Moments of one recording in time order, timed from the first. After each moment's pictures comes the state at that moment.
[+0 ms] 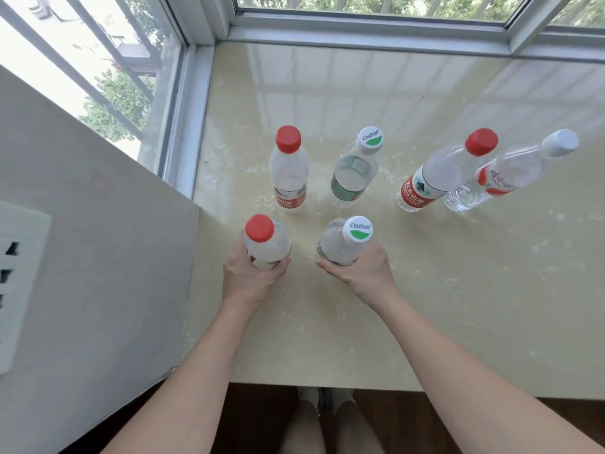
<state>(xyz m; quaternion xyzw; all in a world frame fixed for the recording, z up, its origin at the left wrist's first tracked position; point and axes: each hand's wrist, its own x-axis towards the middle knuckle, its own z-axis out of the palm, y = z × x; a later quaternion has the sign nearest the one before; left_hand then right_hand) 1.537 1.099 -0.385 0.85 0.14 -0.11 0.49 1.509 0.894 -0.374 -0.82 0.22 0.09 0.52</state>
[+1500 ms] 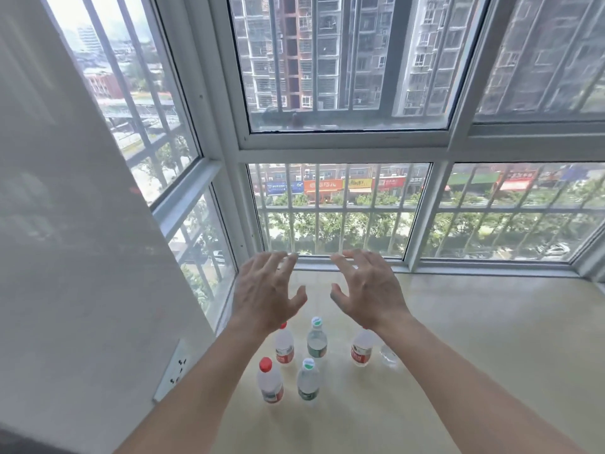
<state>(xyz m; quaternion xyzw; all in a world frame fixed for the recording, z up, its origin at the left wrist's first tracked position) 1.541 1.023 0.049 0.96 -0.21 0.18 0.04 1.508 0.820 0.041 -0.98 -0.04 -0.18 0.08</state>
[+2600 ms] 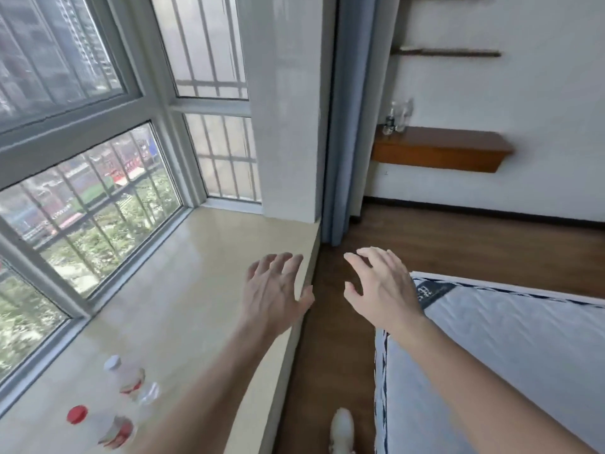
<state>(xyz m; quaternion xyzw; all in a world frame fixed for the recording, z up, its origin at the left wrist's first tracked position) 1.262 0.726 0.024 0.62 -0.77 0.06 0.17 1.047 0.725 0.024 -0.76 0.61 -0.20 -0.09</state>
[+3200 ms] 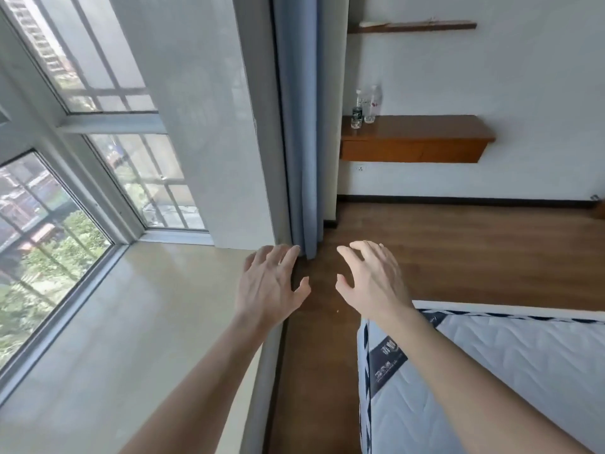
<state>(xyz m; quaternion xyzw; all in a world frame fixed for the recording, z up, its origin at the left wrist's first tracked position) 1.119 0.443 0.015 0.57 -0.80 0.07 0.17 0.910 0.461 -0.004 -0.72 0.66 -0.20 -0.08</state>
